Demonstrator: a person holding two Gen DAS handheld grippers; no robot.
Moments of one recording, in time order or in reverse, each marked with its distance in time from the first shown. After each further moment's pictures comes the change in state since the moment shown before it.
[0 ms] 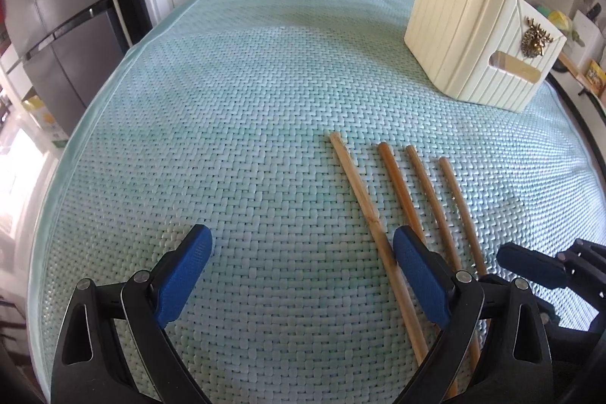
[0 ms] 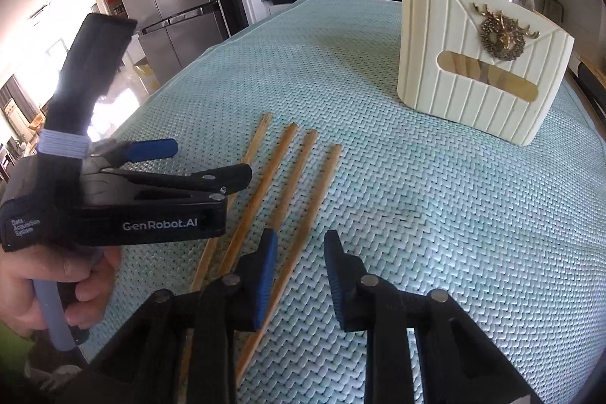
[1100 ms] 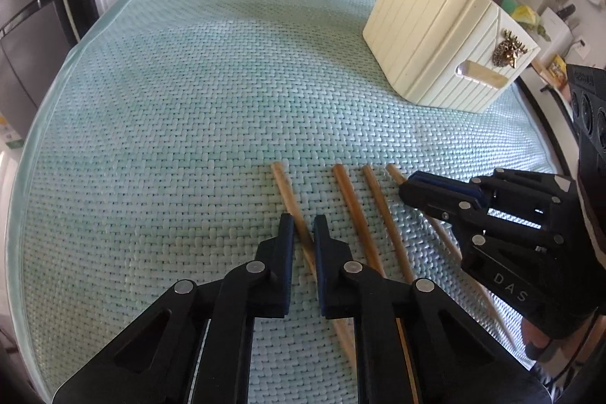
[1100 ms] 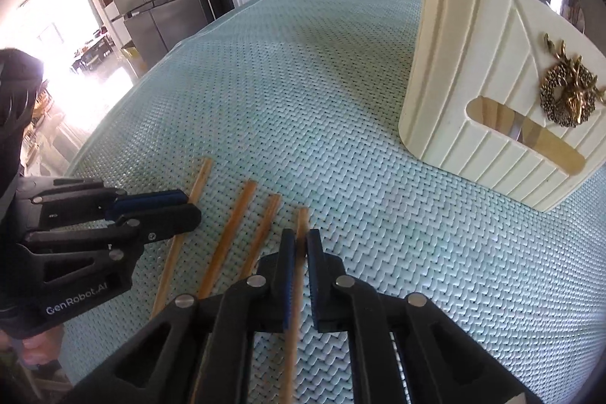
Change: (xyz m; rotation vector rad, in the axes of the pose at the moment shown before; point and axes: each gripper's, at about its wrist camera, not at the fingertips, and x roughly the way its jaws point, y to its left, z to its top) left arm 0.018 -0.004 0.041 0.022 0.108 -0.219; right arm 0.067 -0.019 0.076 0.018 0.087 0.010
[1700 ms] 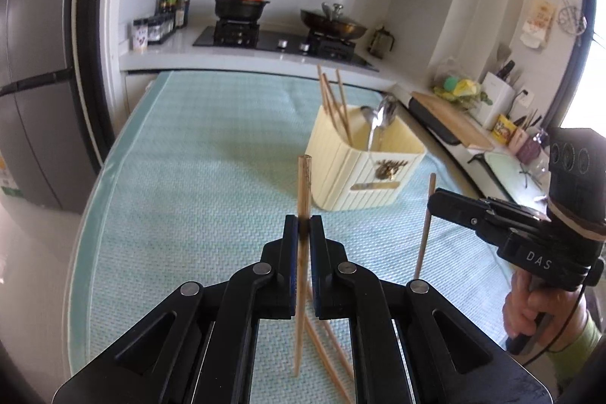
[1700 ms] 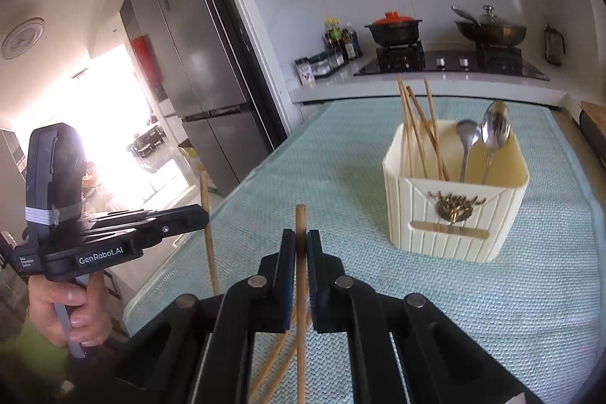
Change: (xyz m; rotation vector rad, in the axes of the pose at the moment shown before) left arm -0.171 -0.032 -0.007 0.058 -0.376 -0.093; right arm -0.185 -0.009 -0.016 0.026 -0.410 0.191
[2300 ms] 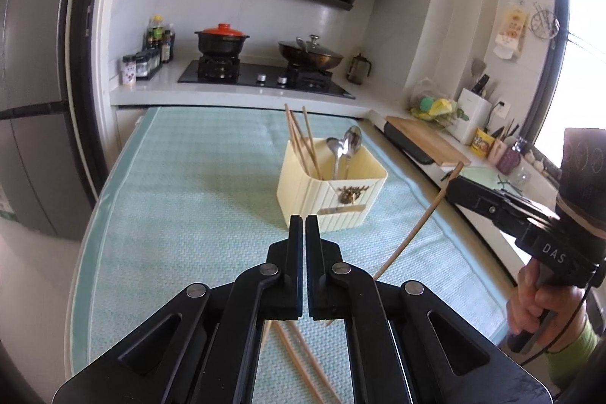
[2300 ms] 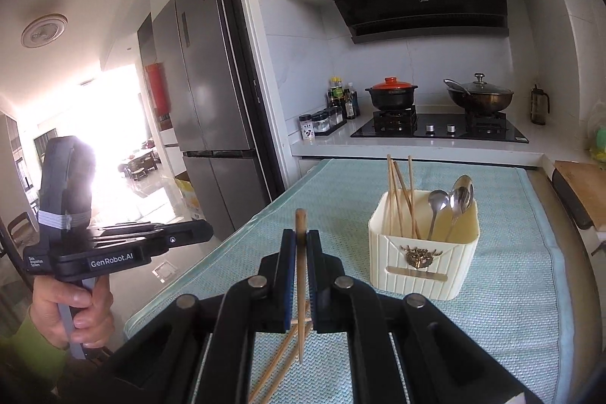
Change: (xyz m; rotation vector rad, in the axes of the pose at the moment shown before) left arm -0.027 -0.017 0.006 0.031 -0.088 -0.034; right arm -0.090 0.024 0.003 -0.087 -0.176 -0.053
